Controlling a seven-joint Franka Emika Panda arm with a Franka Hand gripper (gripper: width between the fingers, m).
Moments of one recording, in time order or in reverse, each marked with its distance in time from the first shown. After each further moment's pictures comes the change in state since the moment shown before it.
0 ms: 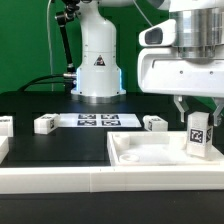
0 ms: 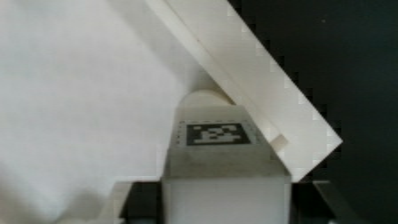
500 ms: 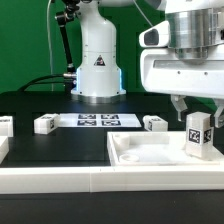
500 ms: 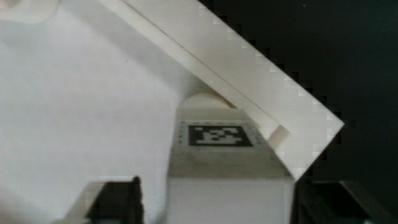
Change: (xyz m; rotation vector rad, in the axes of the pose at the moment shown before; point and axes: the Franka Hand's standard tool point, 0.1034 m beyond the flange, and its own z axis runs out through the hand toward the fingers) arm 0.001 0.000 0.000 0.021 -0.018 0.080
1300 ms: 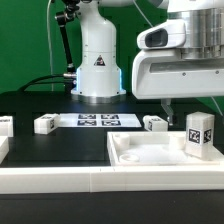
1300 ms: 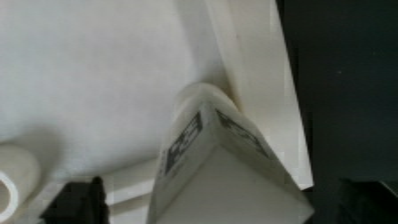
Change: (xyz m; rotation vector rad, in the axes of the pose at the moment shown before) arm 0.002 -0.001 -0.001 -0.030 -0.011 -0.662
